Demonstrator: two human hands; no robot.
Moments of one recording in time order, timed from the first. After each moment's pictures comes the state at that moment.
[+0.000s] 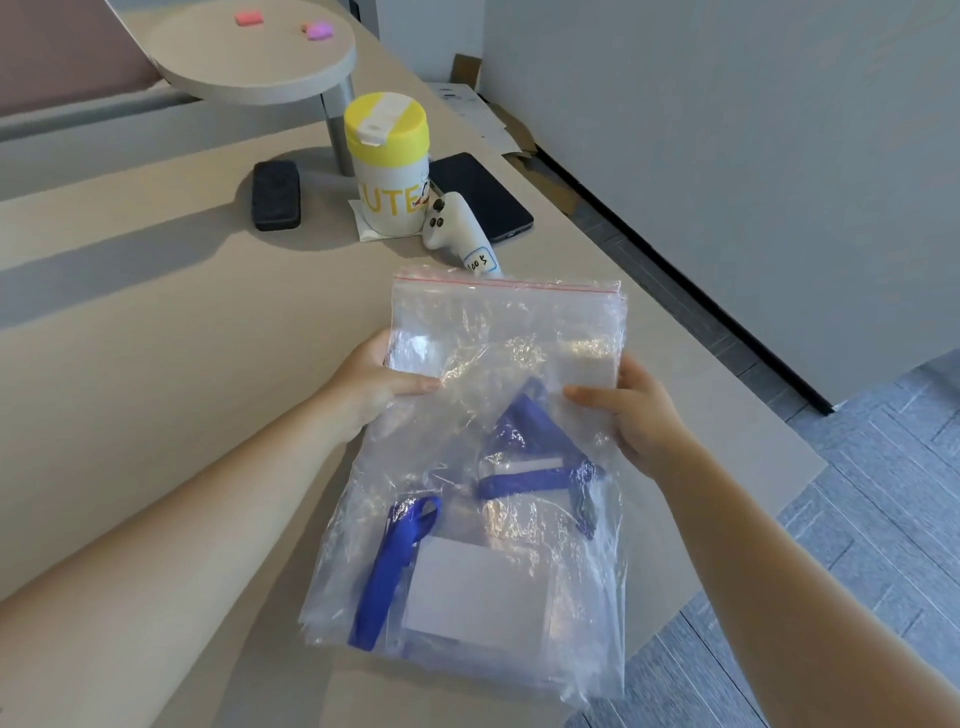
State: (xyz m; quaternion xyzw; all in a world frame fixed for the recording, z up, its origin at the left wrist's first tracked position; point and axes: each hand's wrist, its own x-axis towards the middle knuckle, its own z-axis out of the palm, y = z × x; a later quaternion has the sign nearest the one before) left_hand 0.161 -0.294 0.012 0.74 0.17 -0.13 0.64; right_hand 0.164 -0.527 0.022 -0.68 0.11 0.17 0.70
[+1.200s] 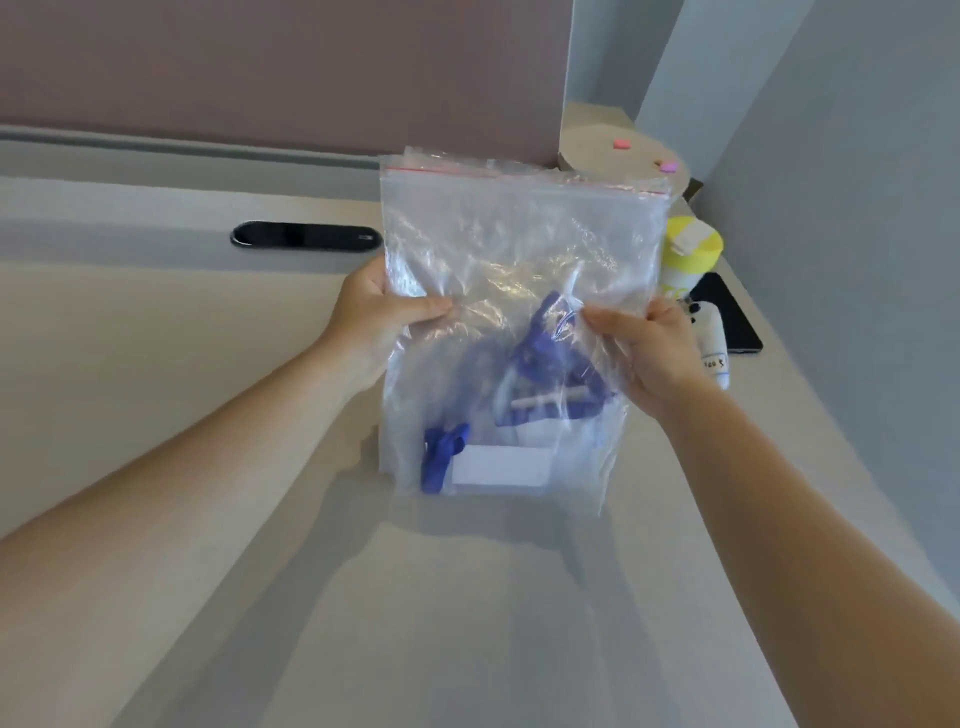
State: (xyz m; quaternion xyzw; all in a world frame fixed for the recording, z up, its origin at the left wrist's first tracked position) left_hand 0.009 -0.129 0.135 0.60 0.22 0.20 0.74; right_hand 0.126 -0.307 0.136 -0.59 -0.13 0.26 0.75
